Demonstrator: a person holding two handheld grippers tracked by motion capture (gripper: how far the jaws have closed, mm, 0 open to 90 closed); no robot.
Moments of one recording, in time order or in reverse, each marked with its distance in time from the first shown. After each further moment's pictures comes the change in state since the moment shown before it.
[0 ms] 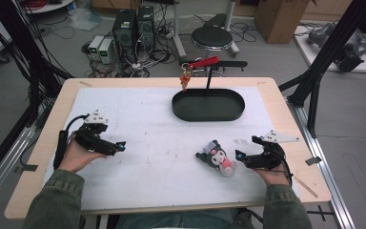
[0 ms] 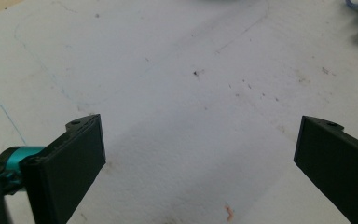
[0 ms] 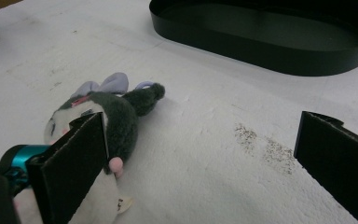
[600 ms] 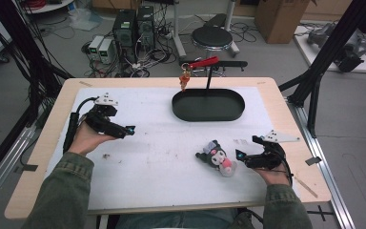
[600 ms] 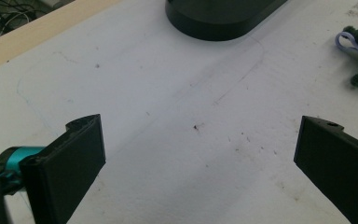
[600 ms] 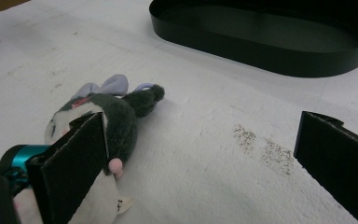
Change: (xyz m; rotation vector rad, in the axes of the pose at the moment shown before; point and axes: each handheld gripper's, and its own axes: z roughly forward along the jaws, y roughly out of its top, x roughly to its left) left arm 0.007 0.053 0.015 -0.032 -0.025 0.019; right arm -0.001 0.000 -0.001 -0.006 0.003 0.005
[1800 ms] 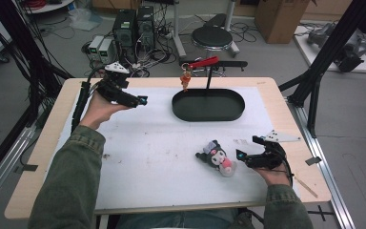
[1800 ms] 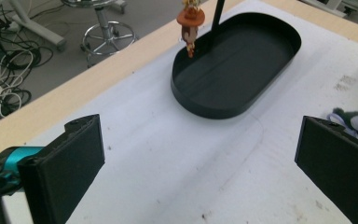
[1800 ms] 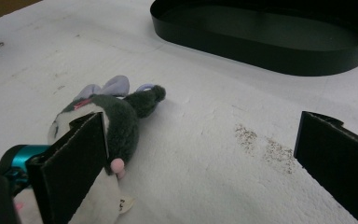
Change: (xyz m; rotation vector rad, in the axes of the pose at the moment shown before) left arm 0.015 0.083 0.010 -0.084 -0.023 0.005; right arm -0.001 0.000 -0.001 -0.002 0.010 0.012
